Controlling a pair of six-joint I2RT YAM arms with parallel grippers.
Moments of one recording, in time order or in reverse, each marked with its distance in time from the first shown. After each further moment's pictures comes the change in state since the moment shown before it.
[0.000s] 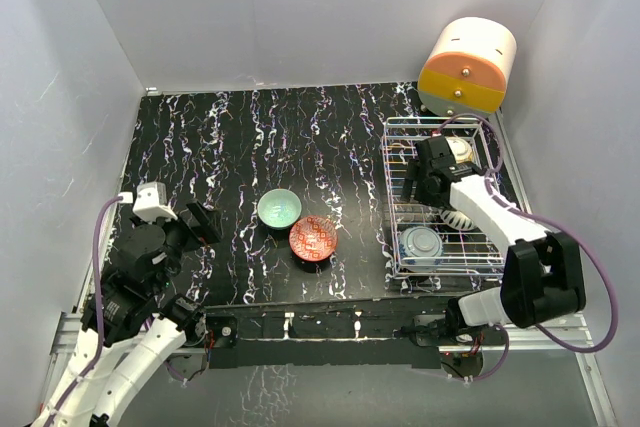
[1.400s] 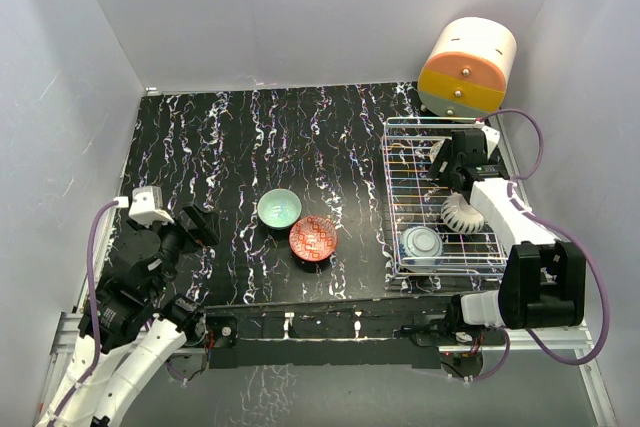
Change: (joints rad) left arm 0.000 -0.049 -0.005 0.006 0.005 0.008; right arm -0.221 -0.051 -0.034 0.217 0.044 0.021
